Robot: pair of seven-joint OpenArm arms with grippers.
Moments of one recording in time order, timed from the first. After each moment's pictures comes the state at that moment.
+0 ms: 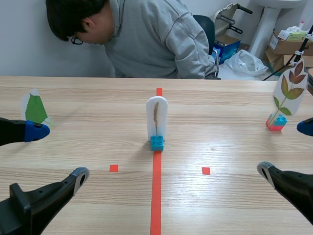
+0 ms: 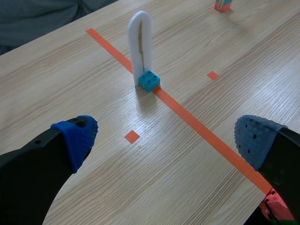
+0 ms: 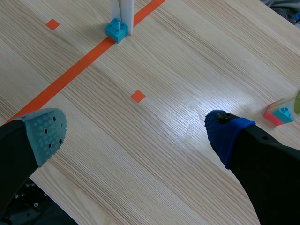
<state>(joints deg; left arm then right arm) 48.8 -28.5 -11.0 125.0 -16.1 -32.0 2.8 -44.7 22.5 28.1 126.3 23.5 45.3 -22.9</state>
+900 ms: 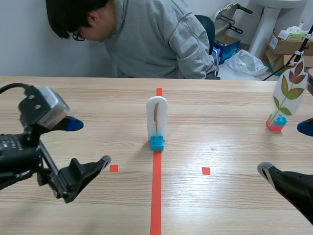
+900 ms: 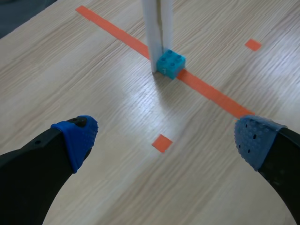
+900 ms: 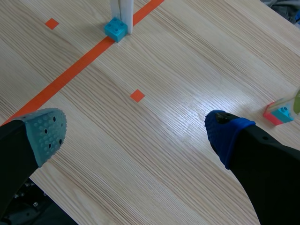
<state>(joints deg) 14.0 -32.2 10.3 96.9 -9.4 -32.2 4.9 -44.7 22.5 28.1 126.3 23.3 45.3 -22.9</state>
